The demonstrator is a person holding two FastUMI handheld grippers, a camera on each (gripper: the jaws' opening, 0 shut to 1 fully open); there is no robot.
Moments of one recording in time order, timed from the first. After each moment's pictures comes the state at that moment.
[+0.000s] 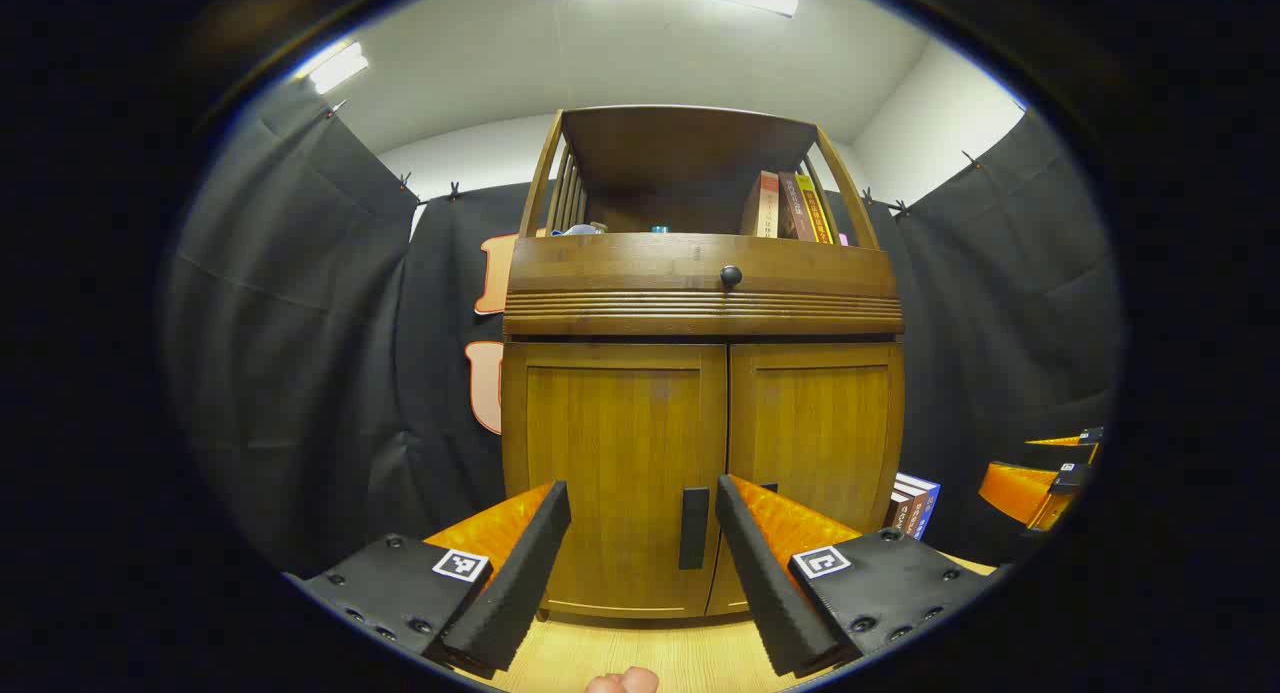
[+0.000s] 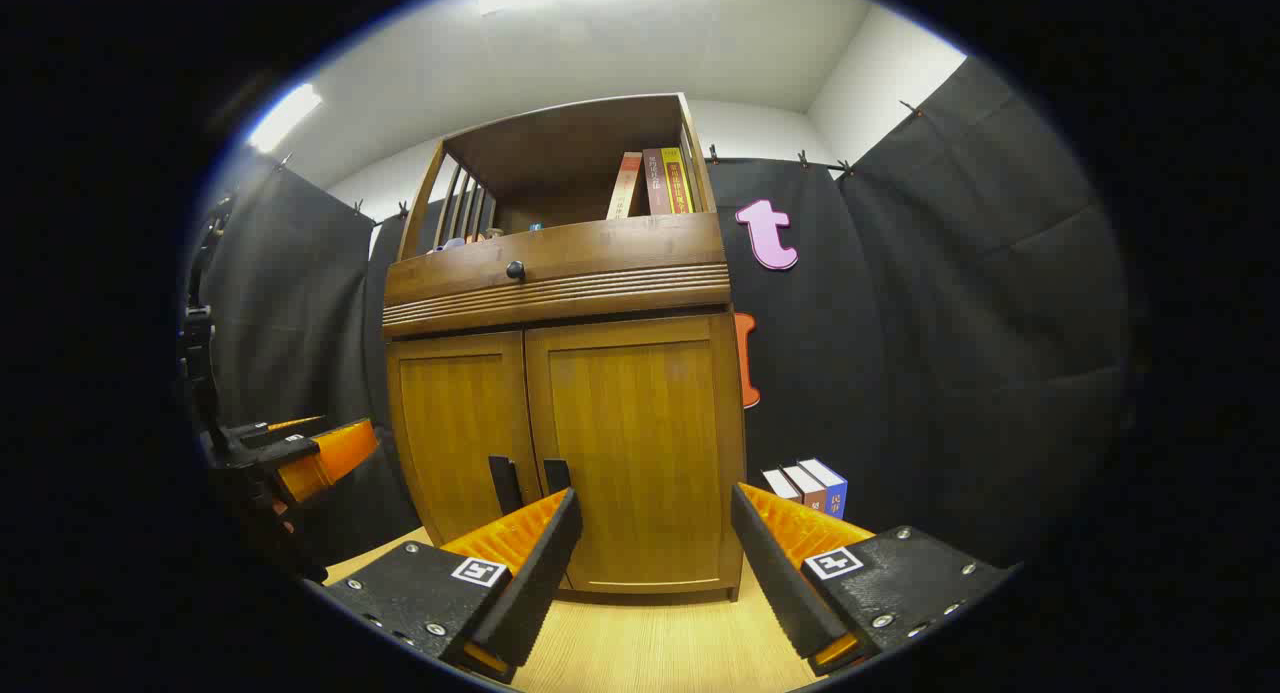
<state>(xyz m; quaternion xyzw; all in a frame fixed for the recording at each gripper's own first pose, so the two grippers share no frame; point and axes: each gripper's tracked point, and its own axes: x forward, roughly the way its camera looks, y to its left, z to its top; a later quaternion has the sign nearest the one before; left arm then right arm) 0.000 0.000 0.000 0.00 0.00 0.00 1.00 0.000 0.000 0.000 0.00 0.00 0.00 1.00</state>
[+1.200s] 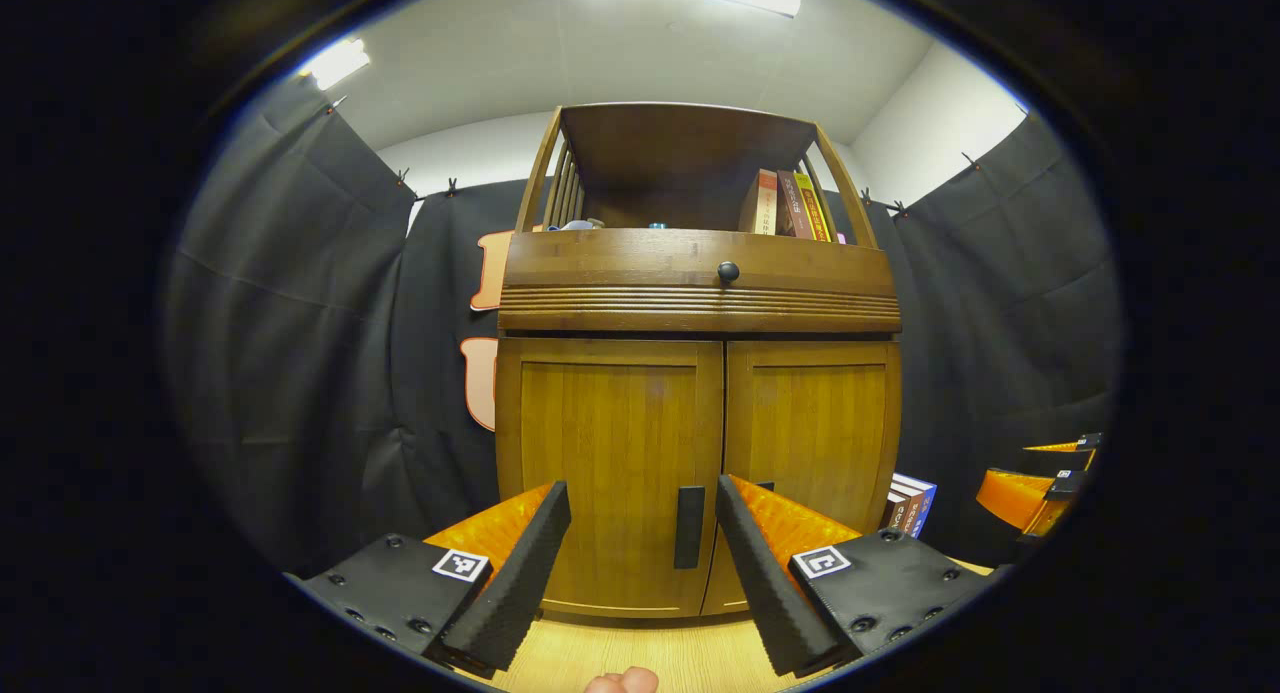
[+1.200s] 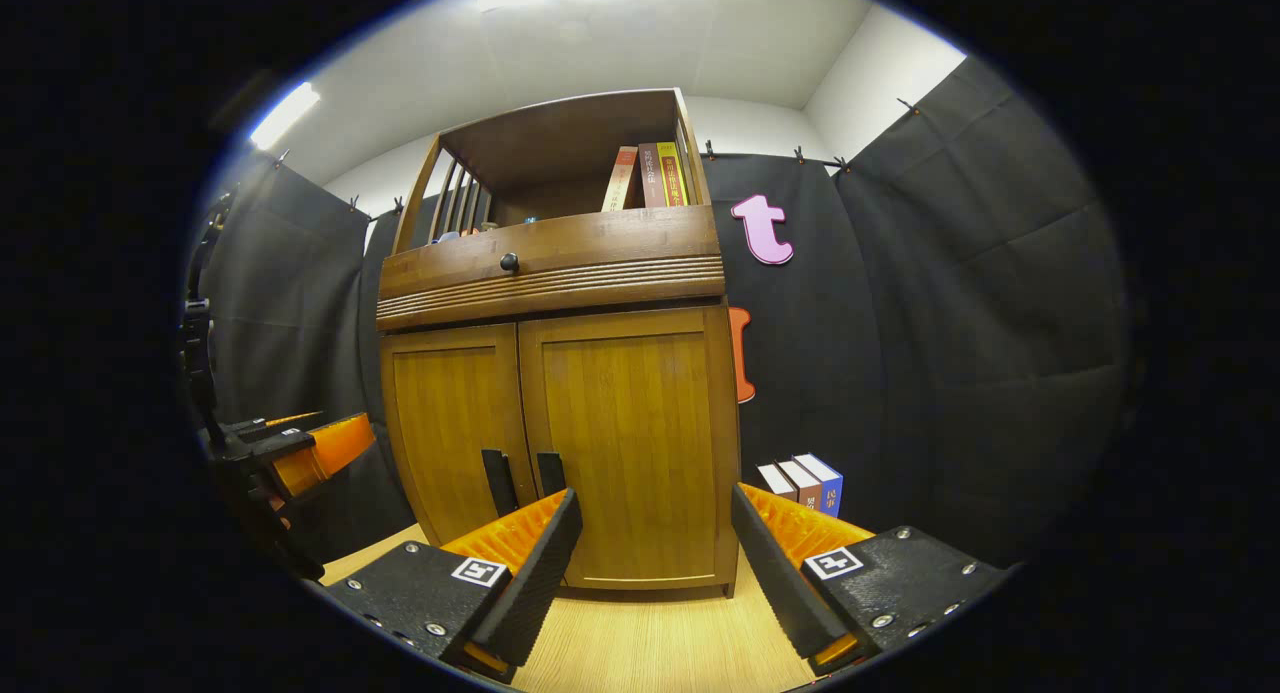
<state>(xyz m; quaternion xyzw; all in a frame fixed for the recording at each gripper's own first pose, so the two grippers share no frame) 0.001 -0.002 -0.004 0.00 0.00 0.00 1.00 0.003 -0.005 -0.011 0.00 0.01 -0.01 1.00</state>
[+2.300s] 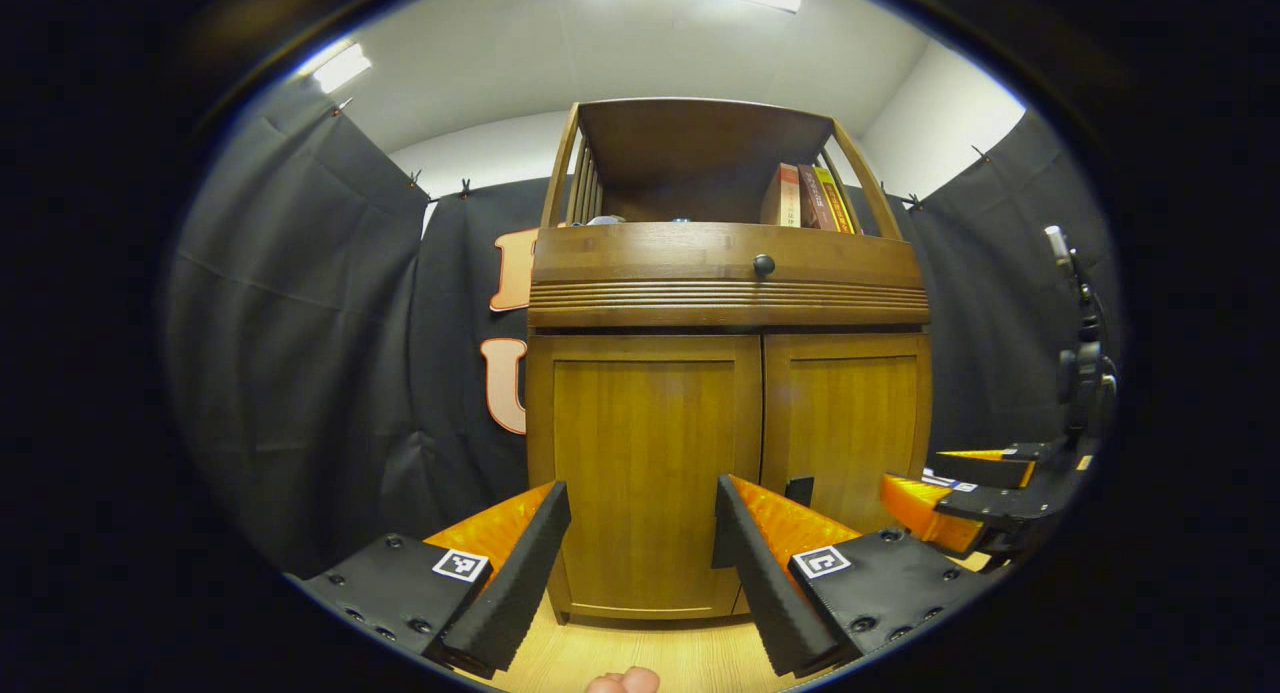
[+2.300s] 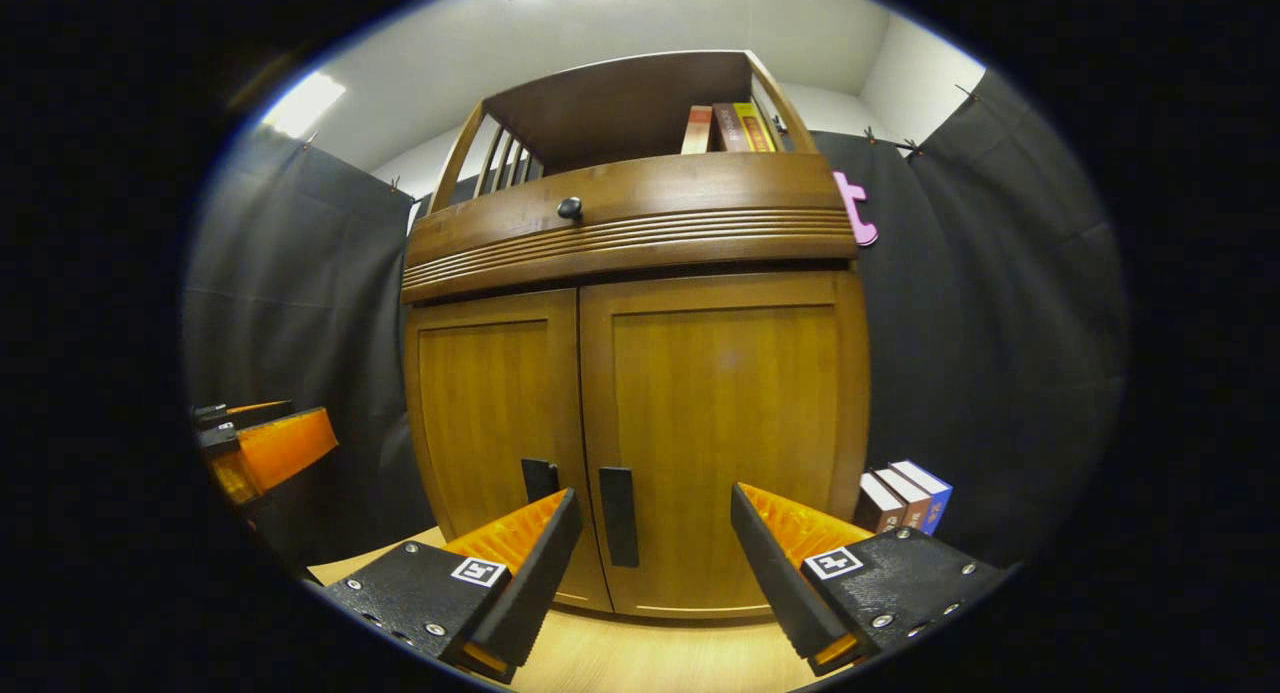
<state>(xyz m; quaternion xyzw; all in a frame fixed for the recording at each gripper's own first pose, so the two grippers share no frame) 0.008 0.034 -0.010 0.01 0.01 0.02 1.00 0.128 0.087 -0.048 -0.01 0.02 0.09 1.00</state>
